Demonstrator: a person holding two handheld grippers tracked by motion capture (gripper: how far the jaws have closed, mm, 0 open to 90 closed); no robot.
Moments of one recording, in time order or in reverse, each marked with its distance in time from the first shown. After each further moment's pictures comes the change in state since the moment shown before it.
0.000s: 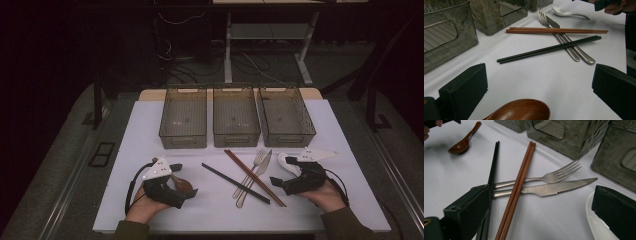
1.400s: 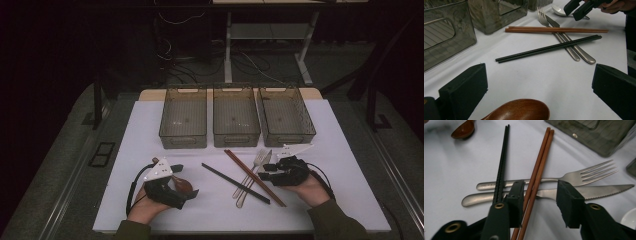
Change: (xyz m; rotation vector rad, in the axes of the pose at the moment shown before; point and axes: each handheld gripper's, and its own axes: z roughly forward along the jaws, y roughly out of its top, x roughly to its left) left arm -0.001 -0.003 0.004 -0.007 -0.003 -0.001; right arm 0.011 0.021 0.032 0.175 0.070 -0.033
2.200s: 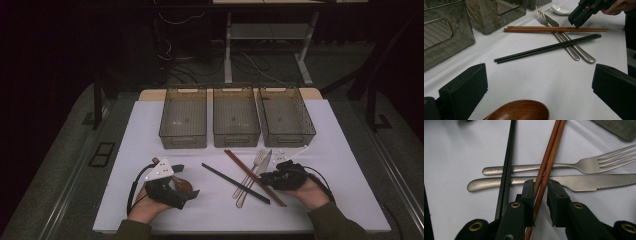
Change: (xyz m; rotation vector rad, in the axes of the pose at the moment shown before) left arm 0.000 0.001 0.002 0.010 -0.005 0.009; right arm 0.007 -0.006 0.007 0.087 0.029 -0.028
